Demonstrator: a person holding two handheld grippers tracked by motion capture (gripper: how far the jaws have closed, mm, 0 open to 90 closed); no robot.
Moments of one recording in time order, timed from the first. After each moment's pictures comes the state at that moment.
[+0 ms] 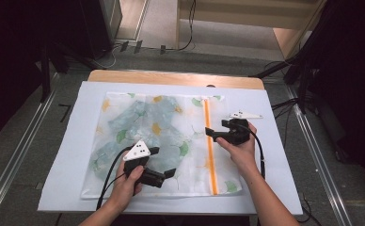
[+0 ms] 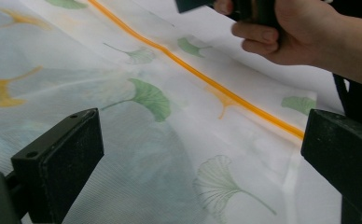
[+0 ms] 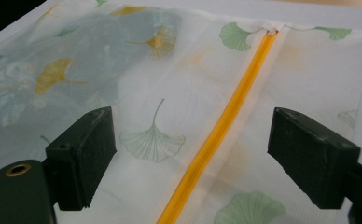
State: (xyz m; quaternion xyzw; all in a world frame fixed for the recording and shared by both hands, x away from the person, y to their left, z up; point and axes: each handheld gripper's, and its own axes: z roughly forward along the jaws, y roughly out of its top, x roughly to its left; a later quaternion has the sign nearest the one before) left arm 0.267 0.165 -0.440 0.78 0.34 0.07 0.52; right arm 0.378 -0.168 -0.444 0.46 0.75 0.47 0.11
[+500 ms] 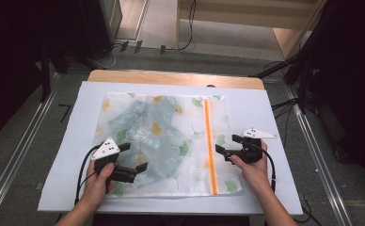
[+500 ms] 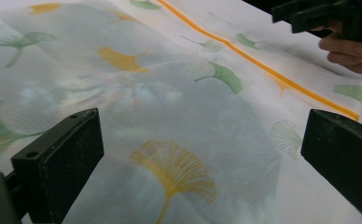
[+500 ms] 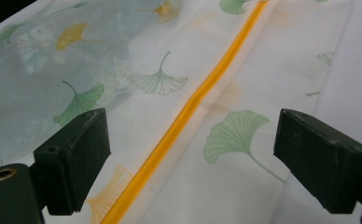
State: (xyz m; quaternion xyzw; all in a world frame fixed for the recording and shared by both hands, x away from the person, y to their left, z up) left arm 0.264 0.242 -0.437 0.77 0.38 0.13 0.50; right arm 0.328 -0.201 -0.457 0.45 0.75 0.48 0.11
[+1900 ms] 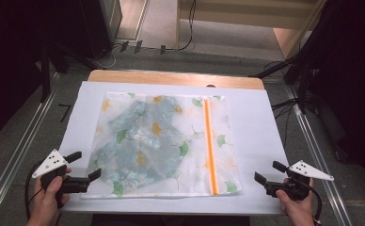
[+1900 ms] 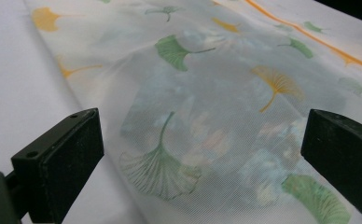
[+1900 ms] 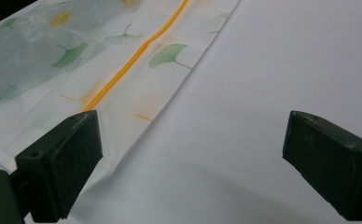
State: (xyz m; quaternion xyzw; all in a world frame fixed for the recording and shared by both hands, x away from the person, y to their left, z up) left arm 0.219 0.353 -0.438 0.74 0.44 0.19 0.47; right arm 0.230 -0.306 -0.460 0.49 0.71 0.49 0.16
